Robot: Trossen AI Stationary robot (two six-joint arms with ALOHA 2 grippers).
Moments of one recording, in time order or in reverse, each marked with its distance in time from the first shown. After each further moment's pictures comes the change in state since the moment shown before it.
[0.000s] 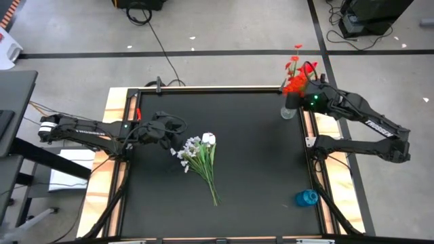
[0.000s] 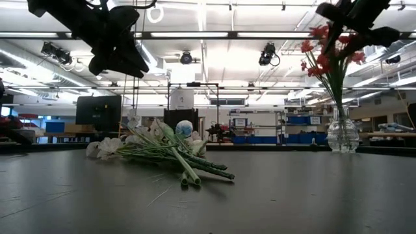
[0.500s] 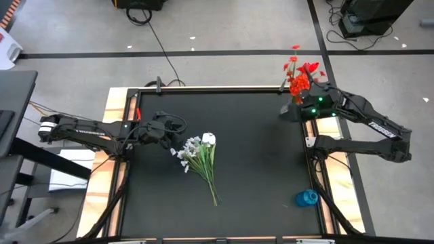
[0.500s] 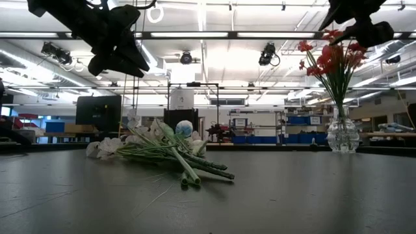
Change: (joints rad) left arm -0.002 0.000 0.000 0.006 0.000 -0.043; right arm 0.050 -0.036 0.000 0.042 -0.535 0.022
